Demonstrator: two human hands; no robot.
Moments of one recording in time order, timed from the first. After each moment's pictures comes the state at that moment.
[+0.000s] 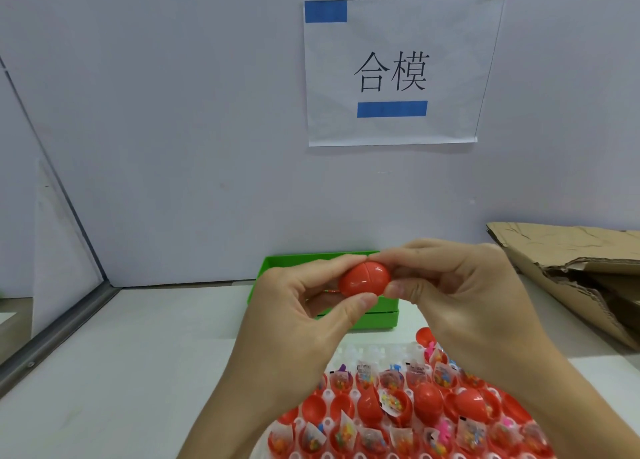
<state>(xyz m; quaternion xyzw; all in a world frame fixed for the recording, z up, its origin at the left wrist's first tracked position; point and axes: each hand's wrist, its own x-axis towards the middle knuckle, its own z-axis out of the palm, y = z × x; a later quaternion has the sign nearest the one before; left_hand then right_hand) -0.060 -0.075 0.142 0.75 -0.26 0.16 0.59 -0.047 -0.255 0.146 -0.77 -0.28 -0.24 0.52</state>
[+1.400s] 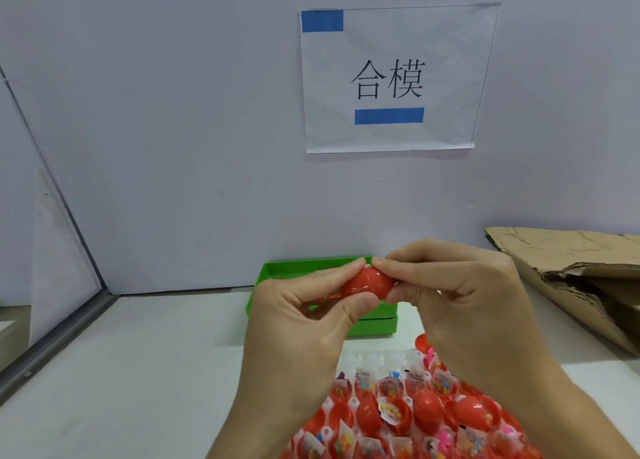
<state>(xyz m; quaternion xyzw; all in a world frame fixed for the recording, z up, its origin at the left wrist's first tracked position) -0.062 -0.091 0.139 0.70 -0.19 0.23 0.65 -0.043 -0.255 0.140 -0.76 -0.29 -0.38 0.44</state>
